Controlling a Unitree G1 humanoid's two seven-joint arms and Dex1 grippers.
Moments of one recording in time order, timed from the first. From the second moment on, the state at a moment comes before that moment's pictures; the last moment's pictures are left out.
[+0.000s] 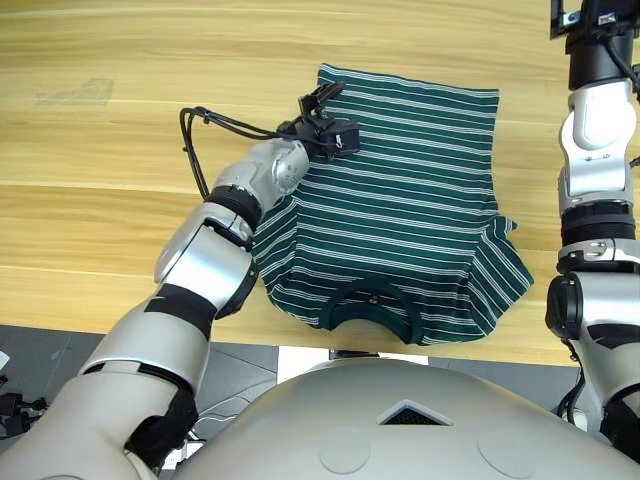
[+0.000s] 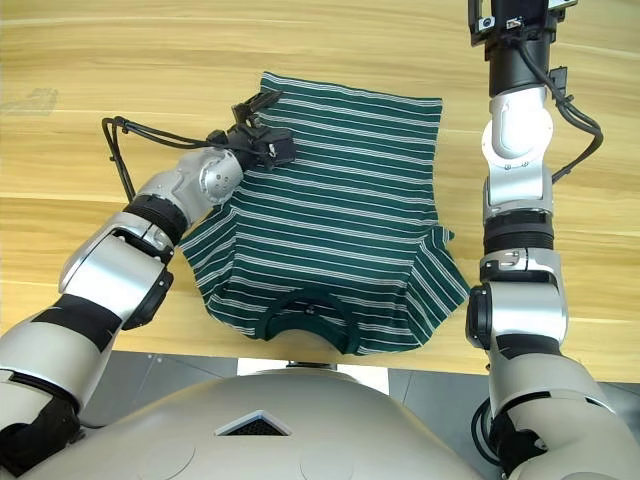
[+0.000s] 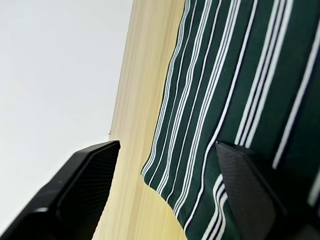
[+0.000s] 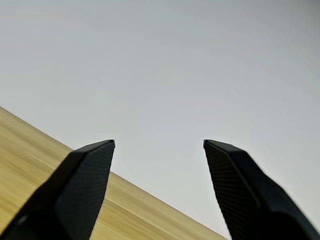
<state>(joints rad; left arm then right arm) -0.81 0.21 -0.59 1.27 0.67 -0.46 0.12 -0.59 -0.42 -0.01 0.66 -0.19 -0.60 -0.08</state>
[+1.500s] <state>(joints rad) 0.90 0.41 0.00 -0.61 -1.15 0.00 -0.08 -0.20 -0.44 -0.19 -0.02 -0.06 -0.30 0.02</state>
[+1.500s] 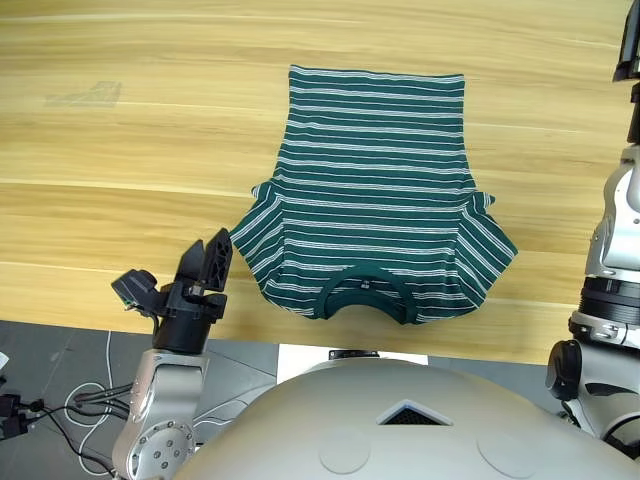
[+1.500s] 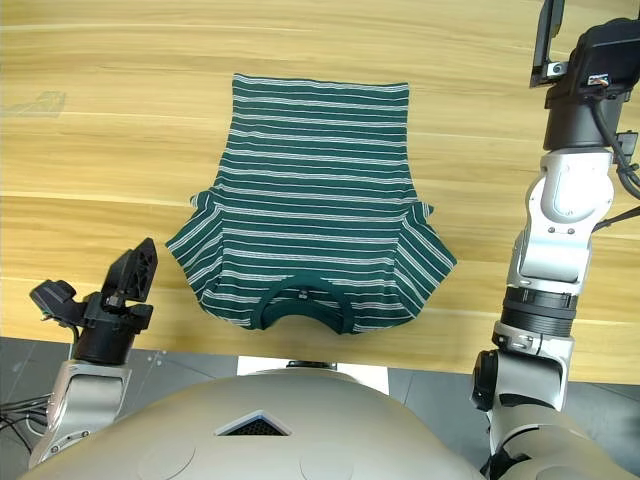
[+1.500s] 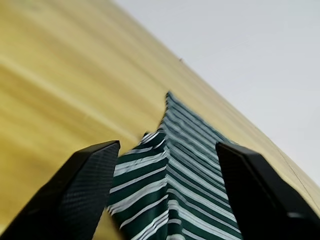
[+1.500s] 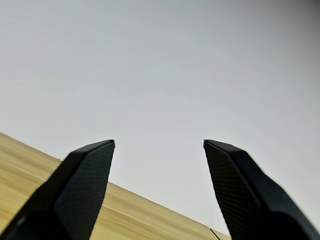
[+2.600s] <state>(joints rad) 0.63 0.18 0.13 -0.33 -0.95 0.29 -0.10 -0.22 -0.43 -0.18 -0.01 -0.08 -0.28 0.04</state>
